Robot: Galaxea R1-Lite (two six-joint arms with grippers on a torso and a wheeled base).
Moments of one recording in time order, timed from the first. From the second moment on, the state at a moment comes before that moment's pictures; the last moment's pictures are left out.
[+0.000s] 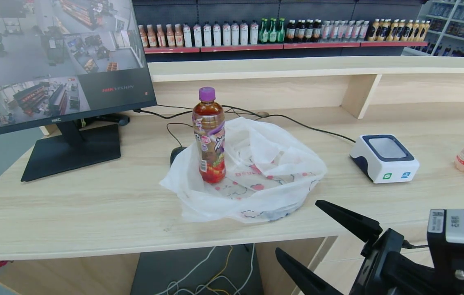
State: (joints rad) left arm 0.00 0.00 0.00 0.00 0.00 0.00; right arm 1.02 1.56 -0.14 -1.57 -0.24 -0.04
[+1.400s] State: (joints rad) left arm 0.00 0.00 0.00 0.00 0.00 0.00; right arm 0.82 1.59 -0.21 -1.57 -0.24 0.01
